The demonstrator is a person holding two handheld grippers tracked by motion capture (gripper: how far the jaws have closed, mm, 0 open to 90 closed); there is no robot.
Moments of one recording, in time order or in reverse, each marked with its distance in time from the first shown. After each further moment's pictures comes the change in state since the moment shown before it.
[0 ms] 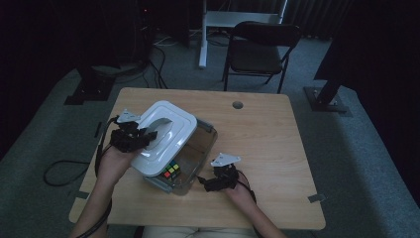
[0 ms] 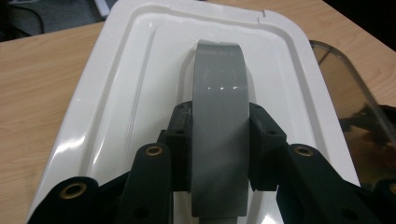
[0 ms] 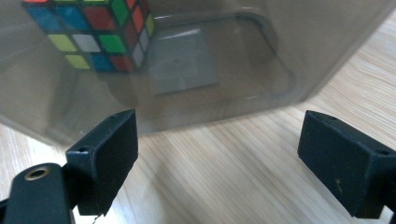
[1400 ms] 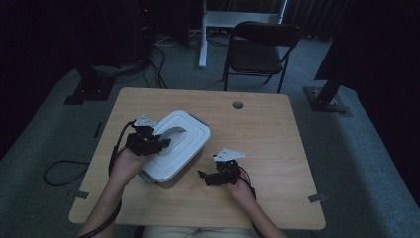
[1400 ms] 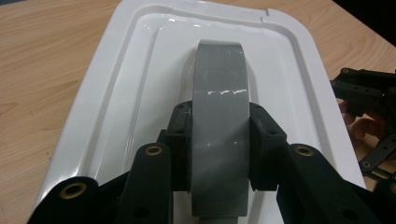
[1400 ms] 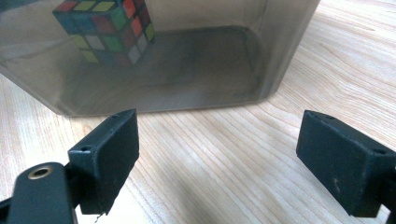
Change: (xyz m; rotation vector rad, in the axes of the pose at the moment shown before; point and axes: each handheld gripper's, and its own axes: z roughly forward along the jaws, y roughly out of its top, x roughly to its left) left arm -0.014 -0.006 0.034 0.058 -0.112 0.029; right arm -0.010 0.008 -0.005 -0.067 0.004 0.051
